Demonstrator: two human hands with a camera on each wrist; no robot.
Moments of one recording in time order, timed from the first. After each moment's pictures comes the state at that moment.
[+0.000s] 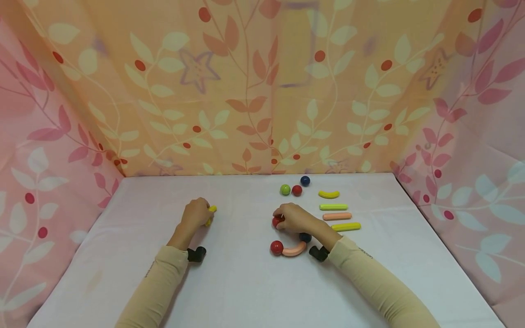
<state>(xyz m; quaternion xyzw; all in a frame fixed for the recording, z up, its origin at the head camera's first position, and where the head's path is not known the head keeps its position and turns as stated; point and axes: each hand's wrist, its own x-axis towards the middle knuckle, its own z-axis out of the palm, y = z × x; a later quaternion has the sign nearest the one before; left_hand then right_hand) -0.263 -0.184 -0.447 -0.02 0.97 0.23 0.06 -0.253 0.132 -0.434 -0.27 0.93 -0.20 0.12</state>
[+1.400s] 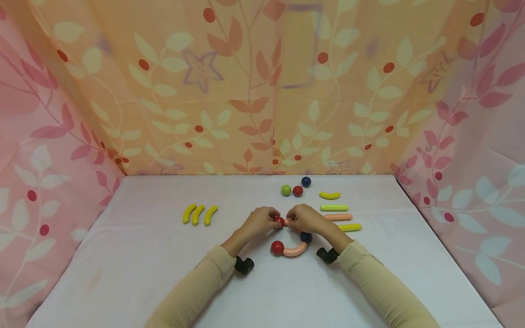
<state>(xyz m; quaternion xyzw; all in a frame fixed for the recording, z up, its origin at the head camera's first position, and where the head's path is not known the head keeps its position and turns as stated) -0.245 -0.028 -0.452 0.14 0.91 0.36 0.13 -0.252 0.155 -0.433 -0.21 0.94 -0.21 0.15</state>
